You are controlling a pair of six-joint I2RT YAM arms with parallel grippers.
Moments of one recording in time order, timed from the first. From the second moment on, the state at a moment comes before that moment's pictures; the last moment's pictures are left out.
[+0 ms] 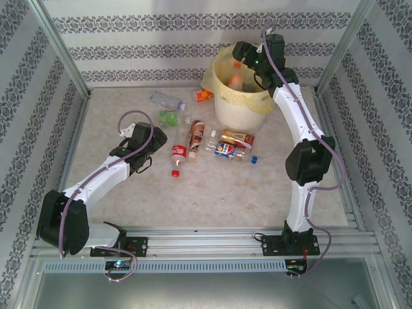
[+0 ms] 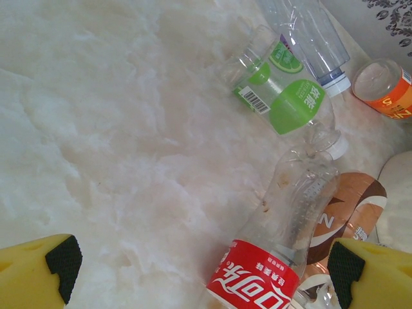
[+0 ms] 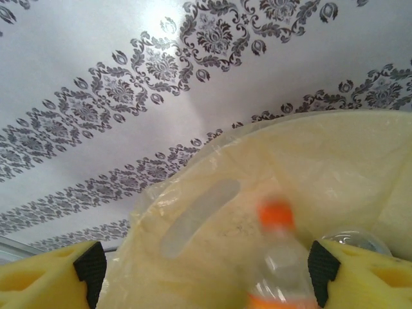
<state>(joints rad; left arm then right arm) -0.34 1.33 0.88 -0.36 -0.29 -0.98 0.19 2.05 2.15 -0.39 -0.10 0.58</state>
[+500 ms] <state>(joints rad) -0.31 1.39 0.90 -0.35 -0.22 -0.97 0.20 1.76 1.82 -0.26 -0.17 0.57</state>
